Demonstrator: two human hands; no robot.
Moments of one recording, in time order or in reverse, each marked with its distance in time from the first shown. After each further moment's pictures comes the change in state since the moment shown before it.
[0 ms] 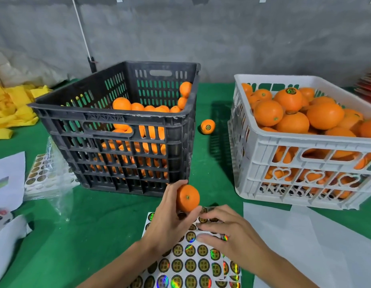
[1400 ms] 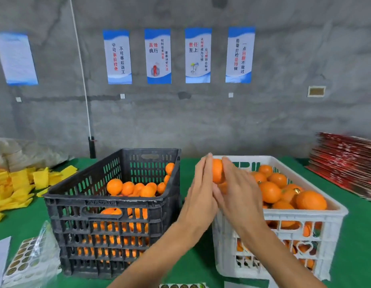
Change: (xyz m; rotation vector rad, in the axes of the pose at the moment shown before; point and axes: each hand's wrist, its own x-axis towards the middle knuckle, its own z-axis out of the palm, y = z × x) left_hand 0.150 0.205 0.010 0.144 0.204 0.492; right_hand 0.092 -0.073 -0.204 -0.550 0.824 0.076
